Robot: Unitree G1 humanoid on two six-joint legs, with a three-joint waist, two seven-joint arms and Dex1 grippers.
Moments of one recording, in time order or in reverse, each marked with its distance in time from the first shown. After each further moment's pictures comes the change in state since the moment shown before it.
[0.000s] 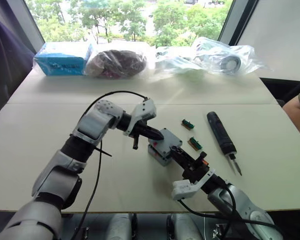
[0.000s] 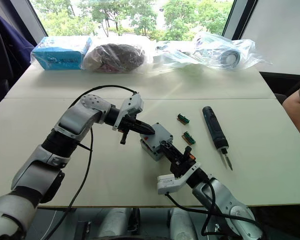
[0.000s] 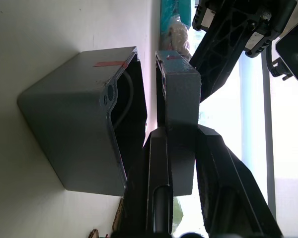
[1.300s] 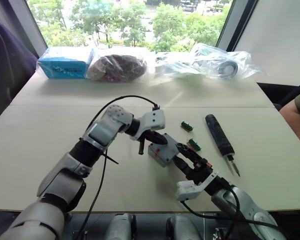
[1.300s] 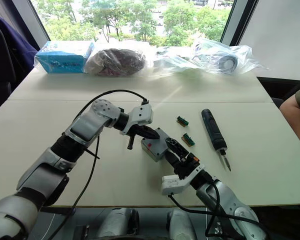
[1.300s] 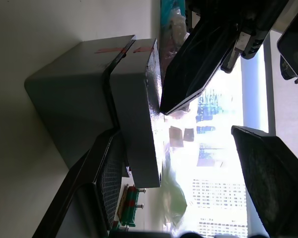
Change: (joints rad) left arm 0.021 -0.044 -0.106 0.009 0.140 -0.132 0.087; right arm 0.033 -0.005 -0.053 0.032 0.060 -0.036 0.005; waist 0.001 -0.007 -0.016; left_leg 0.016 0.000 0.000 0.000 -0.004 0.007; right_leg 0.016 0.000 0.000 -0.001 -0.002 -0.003
